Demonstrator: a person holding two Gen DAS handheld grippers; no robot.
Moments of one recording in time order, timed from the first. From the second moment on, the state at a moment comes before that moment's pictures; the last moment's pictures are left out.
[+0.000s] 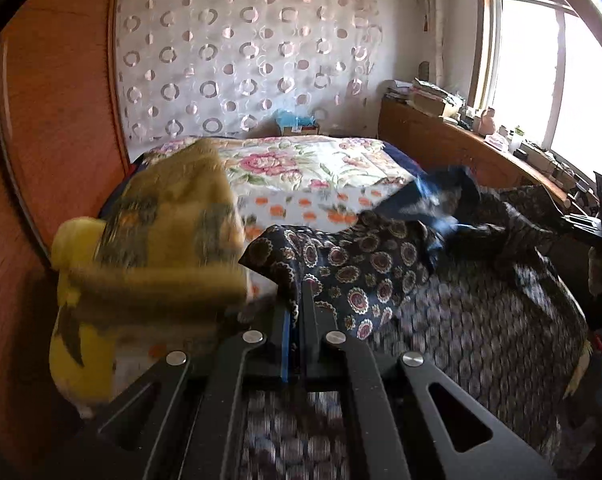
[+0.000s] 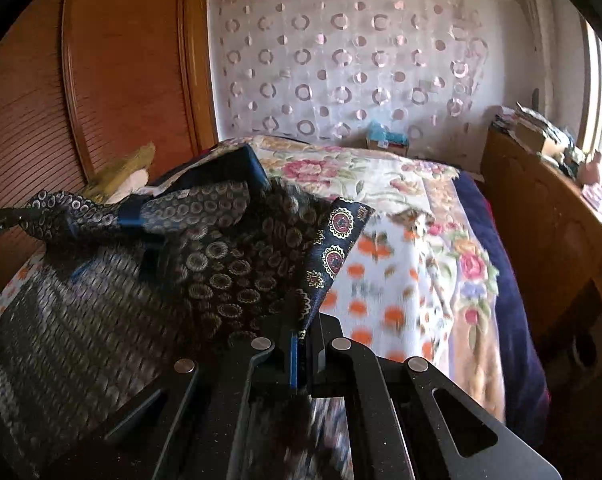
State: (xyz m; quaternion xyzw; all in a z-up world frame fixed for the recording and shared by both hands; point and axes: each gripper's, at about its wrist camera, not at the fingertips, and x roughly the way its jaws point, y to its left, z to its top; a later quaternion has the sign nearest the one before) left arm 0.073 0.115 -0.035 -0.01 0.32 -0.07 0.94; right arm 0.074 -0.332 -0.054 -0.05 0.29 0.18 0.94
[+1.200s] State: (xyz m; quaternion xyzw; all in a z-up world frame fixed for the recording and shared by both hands) left arm 0.011 0.156 -0.042 0.00 0.34 -0.01 0.94; right arm 0.002 -0.376 -0.037 -0.04 0.28 0.08 0.96
